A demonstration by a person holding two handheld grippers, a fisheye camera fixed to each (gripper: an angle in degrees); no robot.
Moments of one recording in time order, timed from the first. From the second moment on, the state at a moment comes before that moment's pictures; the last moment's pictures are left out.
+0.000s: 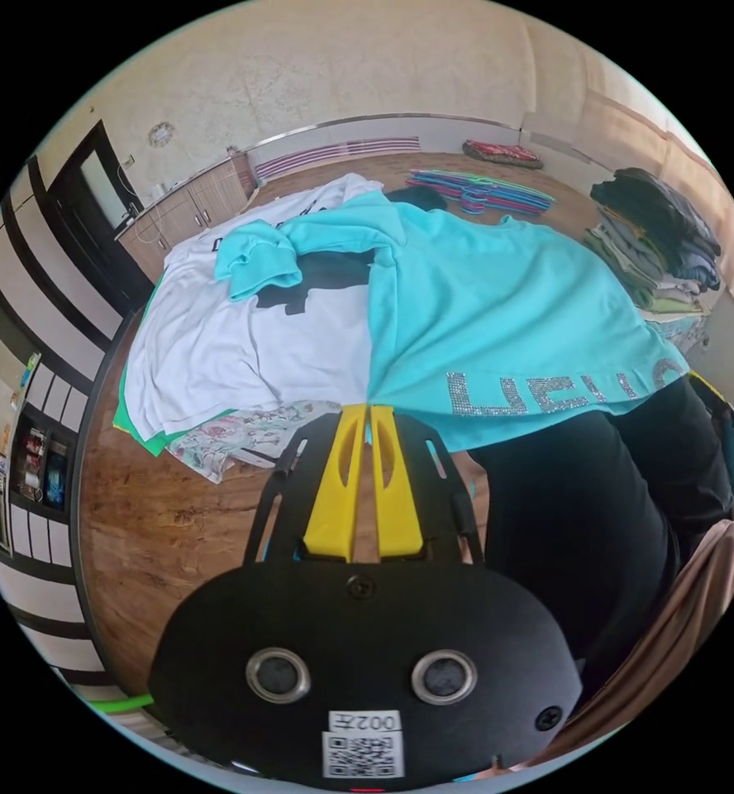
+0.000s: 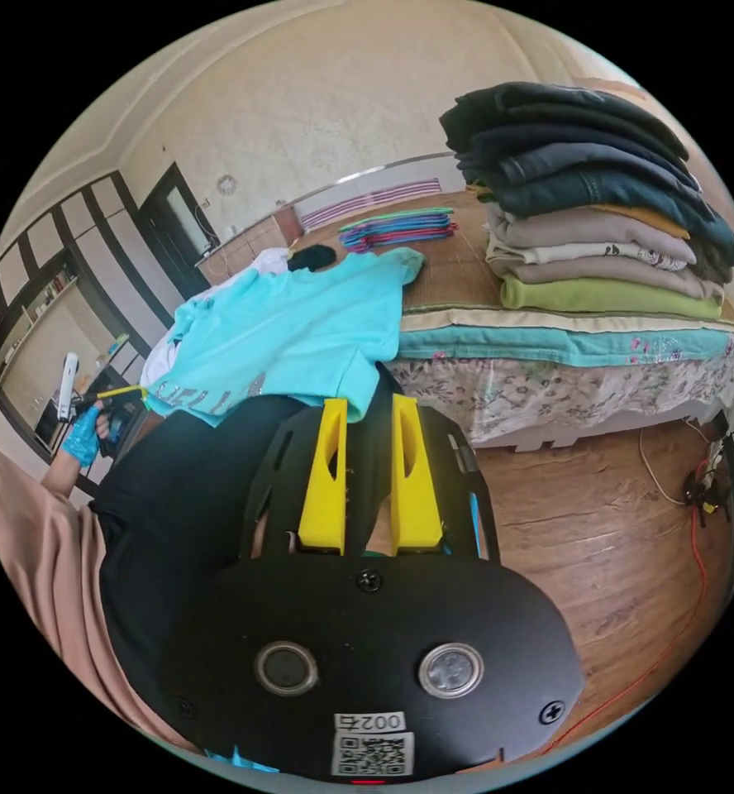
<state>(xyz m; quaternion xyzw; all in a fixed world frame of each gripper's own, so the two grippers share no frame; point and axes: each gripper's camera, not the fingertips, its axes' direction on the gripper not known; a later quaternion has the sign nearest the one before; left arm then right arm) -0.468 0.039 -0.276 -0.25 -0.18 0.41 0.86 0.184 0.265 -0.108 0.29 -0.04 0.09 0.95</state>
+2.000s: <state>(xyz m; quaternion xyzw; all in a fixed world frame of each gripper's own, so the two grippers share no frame) -0.531 0.027 -0.368 -0.29 -0.12 0.35 0.88 0.181 0.296 -0.237 0.24 0.06 0.05 0.97</state>
